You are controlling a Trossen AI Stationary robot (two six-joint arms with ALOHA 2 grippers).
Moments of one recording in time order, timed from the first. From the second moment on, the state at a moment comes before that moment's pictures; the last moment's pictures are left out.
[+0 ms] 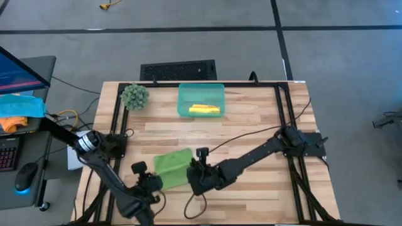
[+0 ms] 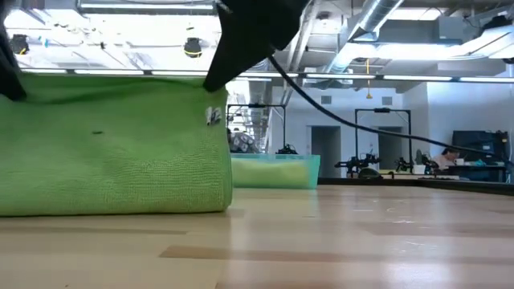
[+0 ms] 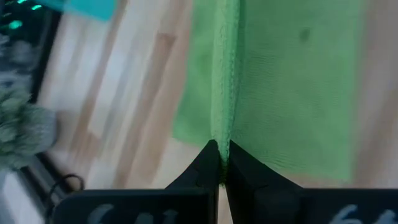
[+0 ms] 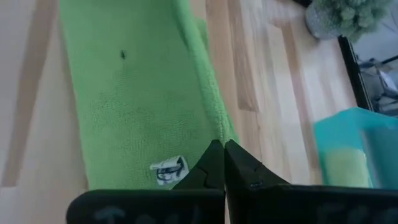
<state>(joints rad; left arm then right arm) -0.92 1.91 1.40 -1.45 -0.59 -1.35 0.46 2.15 1.74 -0.64 0.66 0.08</state>
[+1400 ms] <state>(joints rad) -0.78 1.91 1.17 -1.26 -0.45 -1.27 0.33 2.19 1.64 -0.47 0.57 0.16</state>
